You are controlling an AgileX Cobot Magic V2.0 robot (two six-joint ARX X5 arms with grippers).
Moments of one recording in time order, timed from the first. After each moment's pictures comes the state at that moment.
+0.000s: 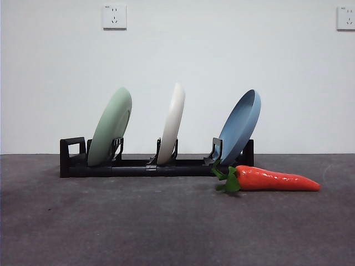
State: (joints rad) left arm 0.02 0.55 0.82 -0.70 0.64 0.00; right arm 0.11 0.78 1.03 -1.06 -0.49 -0.18
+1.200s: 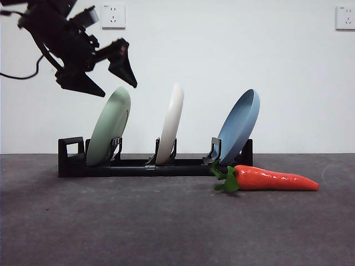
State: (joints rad) left arm -0.22 1.76 1.37 -0.13 0.30 0.02; right arm 0.11 0.78 1.03 -1.06 -0.49 -0.18
